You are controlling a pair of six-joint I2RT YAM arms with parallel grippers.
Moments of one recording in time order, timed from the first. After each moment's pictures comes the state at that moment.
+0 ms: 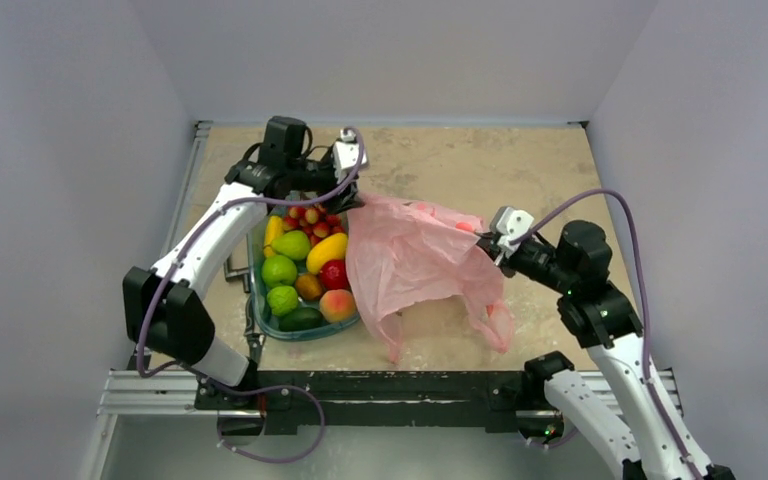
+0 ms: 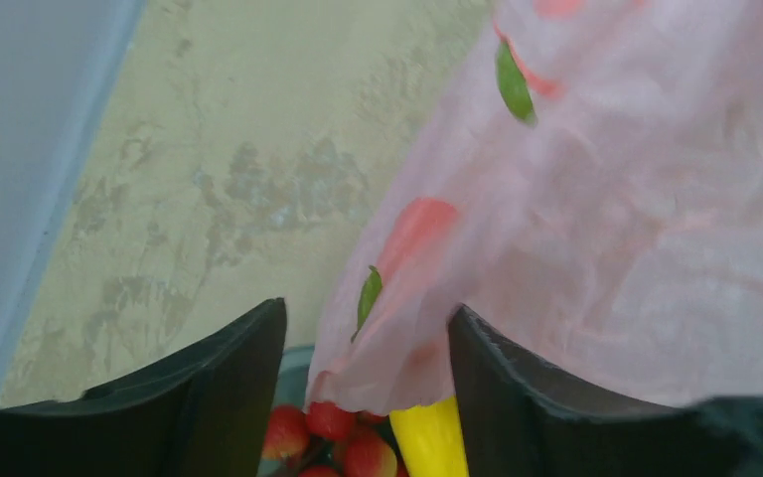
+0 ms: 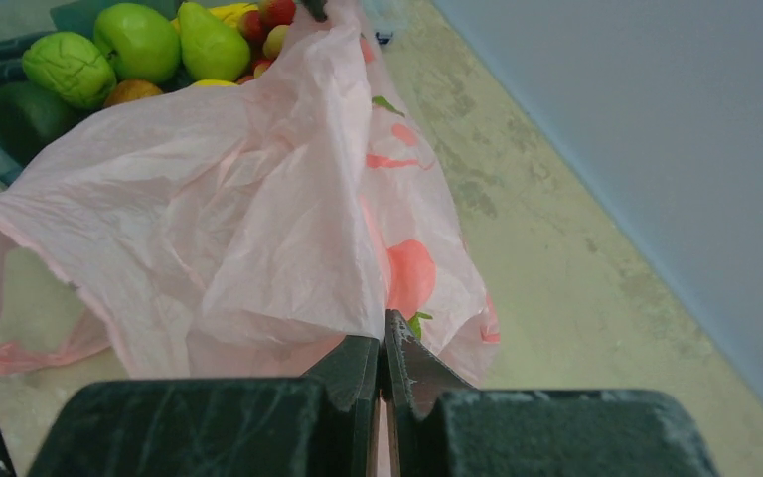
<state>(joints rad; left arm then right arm) -0.35 1.48 1.35 -0.59 0.77 0.73 0.32 0.63 0.83 -0.43 -0.53 -0.52</state>
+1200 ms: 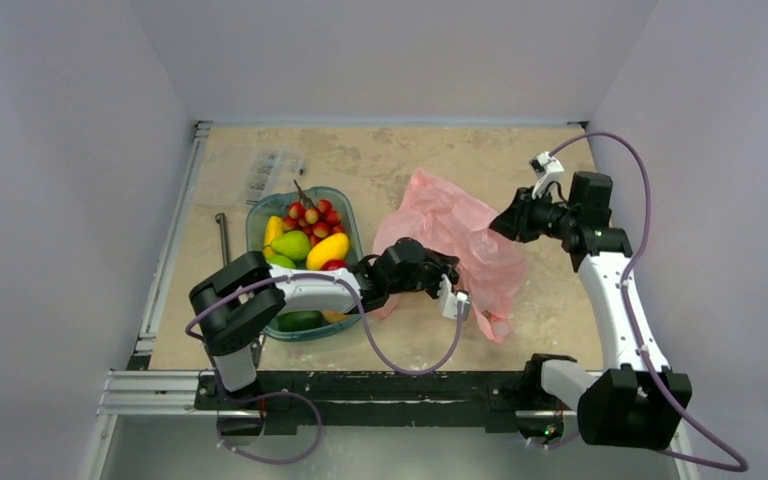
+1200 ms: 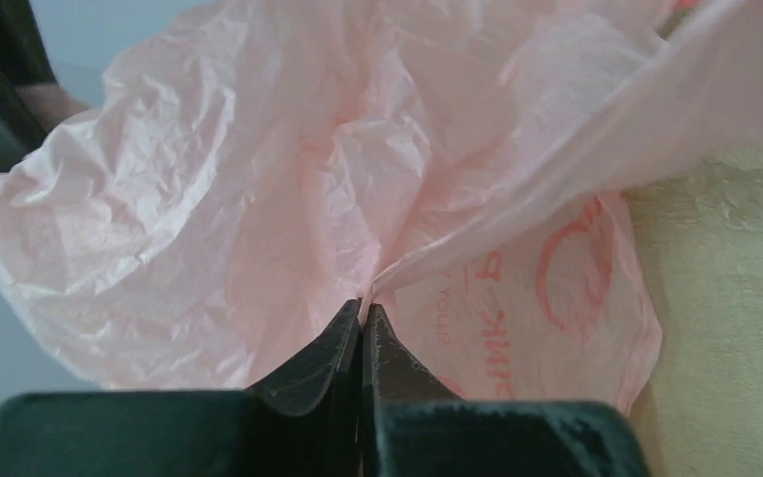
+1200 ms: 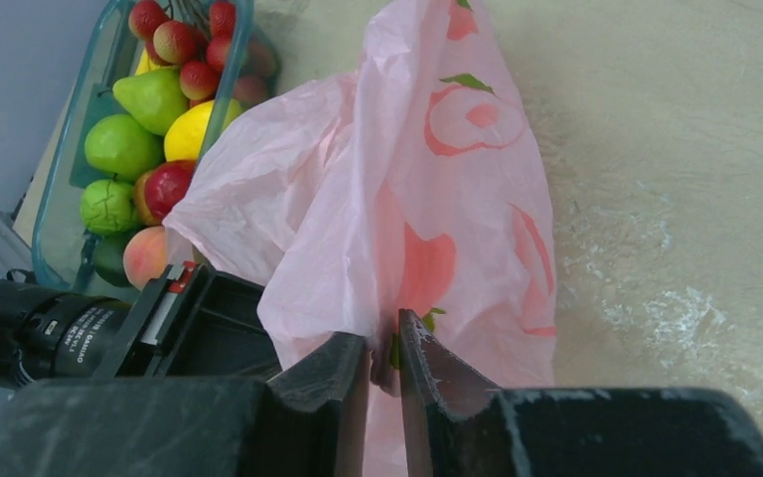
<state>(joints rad) -1.06 1.77 0.99 0.42 0.19 1.14 -0.07 1.07 0.93 -0.50 -0.71 0.07</state>
